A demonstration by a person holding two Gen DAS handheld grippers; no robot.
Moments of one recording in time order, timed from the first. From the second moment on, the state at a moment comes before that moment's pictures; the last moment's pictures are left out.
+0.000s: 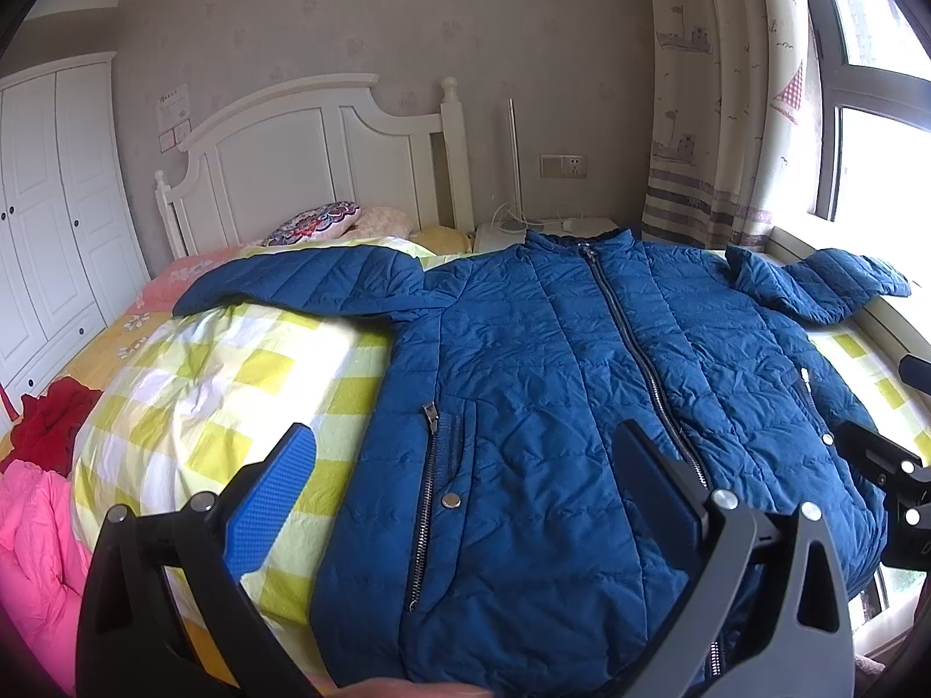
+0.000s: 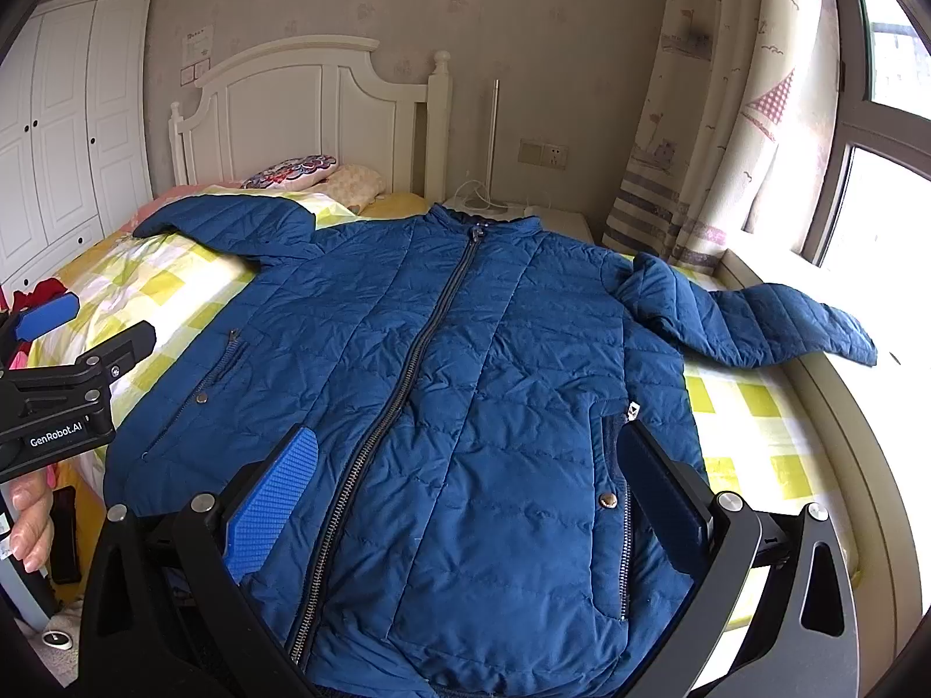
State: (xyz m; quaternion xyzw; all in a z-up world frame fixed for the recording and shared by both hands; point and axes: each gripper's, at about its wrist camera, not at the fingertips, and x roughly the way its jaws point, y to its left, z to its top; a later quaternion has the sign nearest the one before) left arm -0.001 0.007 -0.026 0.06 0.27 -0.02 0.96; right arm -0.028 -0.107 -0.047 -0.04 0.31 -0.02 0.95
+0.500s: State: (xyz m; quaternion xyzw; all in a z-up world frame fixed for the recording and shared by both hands) left arm 0.072 -0.026 -0.056 0.13 0.36 -0.05 0.92; right arm 0.018 -0.164 -0.081 0.02 0.36 -0.05 0.93
